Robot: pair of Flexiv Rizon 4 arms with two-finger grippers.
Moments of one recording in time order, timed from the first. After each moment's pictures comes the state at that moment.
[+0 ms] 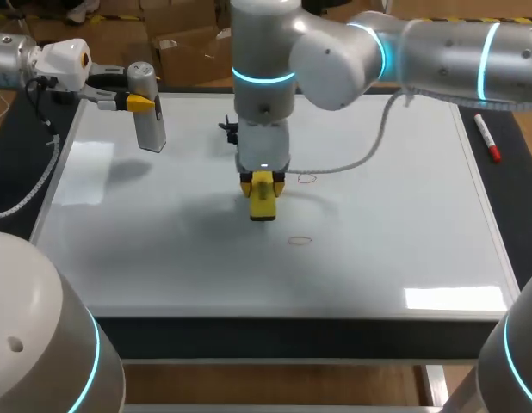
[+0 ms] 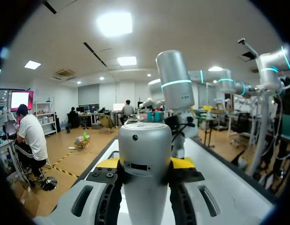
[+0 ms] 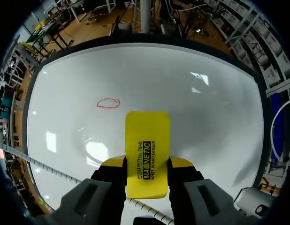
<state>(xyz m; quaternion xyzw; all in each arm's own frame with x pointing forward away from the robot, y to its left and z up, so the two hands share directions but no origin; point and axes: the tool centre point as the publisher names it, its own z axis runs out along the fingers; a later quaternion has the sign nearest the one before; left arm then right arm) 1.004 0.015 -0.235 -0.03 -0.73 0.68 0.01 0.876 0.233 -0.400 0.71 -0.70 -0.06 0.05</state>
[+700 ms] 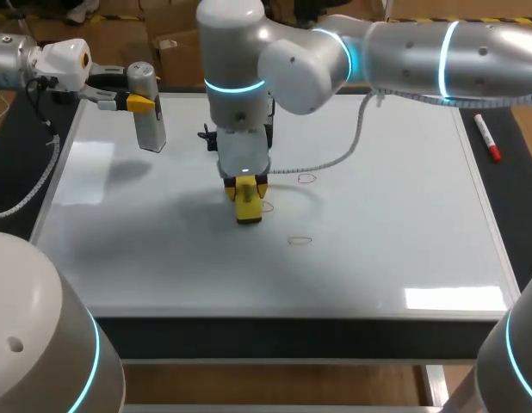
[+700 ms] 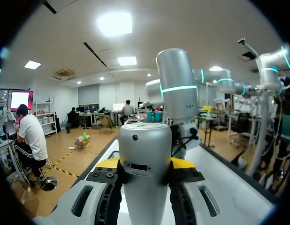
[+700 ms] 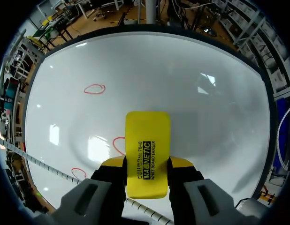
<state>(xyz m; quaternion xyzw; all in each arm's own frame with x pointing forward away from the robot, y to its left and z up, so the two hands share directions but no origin) 1.004 0.015 -0.235 -0.03 -0.73 0.68 0.01 0.889 0.260 -0.422 0.73 -0.68 -0.04 0.07</state>
